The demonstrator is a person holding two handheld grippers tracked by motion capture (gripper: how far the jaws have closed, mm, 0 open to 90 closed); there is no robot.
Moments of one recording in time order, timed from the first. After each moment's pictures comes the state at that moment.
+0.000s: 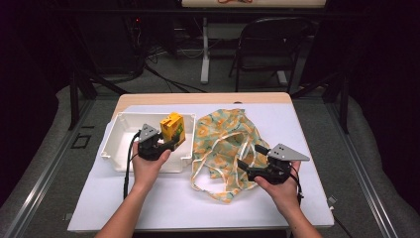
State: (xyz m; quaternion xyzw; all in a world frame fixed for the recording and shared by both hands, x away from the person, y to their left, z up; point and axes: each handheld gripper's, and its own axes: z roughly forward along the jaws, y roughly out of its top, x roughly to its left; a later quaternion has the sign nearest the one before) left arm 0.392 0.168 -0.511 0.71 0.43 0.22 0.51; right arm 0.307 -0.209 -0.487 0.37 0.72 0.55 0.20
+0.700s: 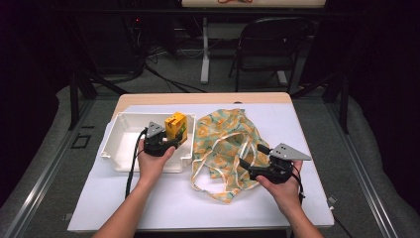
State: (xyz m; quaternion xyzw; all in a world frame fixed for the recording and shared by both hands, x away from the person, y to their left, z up) left arm 0.416 0.161 -0.528 0.72 0.44 0.22 0.48; right arm 0.310 -0.215 -0.488 0.38 0.71 0.55 0.21
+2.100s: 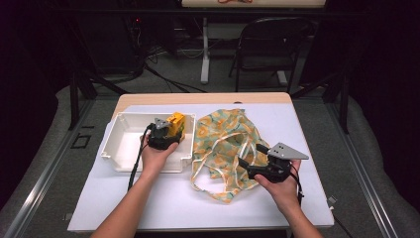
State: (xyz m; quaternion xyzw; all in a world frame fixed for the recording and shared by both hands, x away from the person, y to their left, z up) left arm 0.448 0.154 -0.542 0.75 0.49 0.22 0.40; right arm 0.314 -0.211 -0.491 0.38 0.72 0.54 0.21
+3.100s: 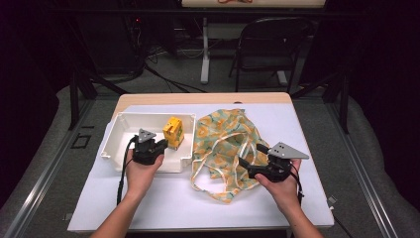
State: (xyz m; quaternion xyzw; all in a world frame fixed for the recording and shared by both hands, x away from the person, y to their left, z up) left arm 0.380 0.173 -0.514 0.74 0.48 0.20 0.42; right arm 0.315 -0.213 -0.492 0.38 0.72 0.54 0.21
